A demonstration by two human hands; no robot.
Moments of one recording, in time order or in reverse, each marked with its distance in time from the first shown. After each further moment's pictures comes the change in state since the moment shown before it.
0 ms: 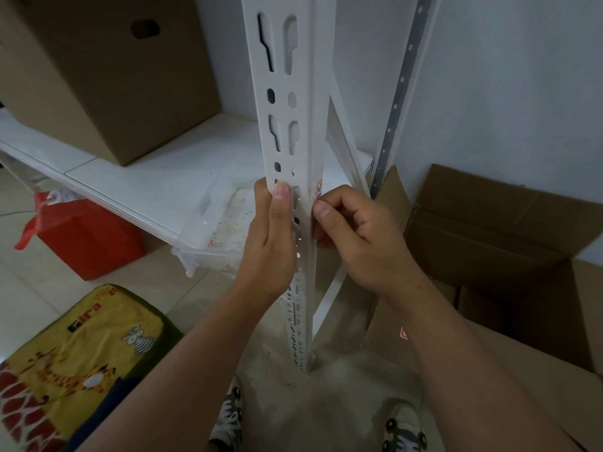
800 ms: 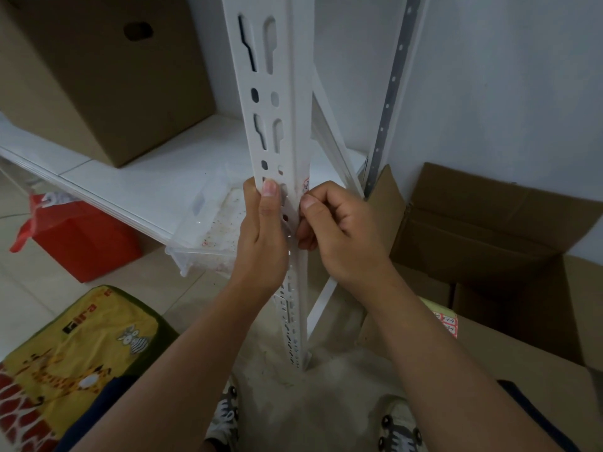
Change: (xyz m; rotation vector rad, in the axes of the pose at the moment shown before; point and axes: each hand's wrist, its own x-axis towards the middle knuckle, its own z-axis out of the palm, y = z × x) left_hand 0.000 -0.003 0.005 -0.030 0.066 -0.004; right_hand 0.001 -0.004 0.014 0.138 0.109 0.030
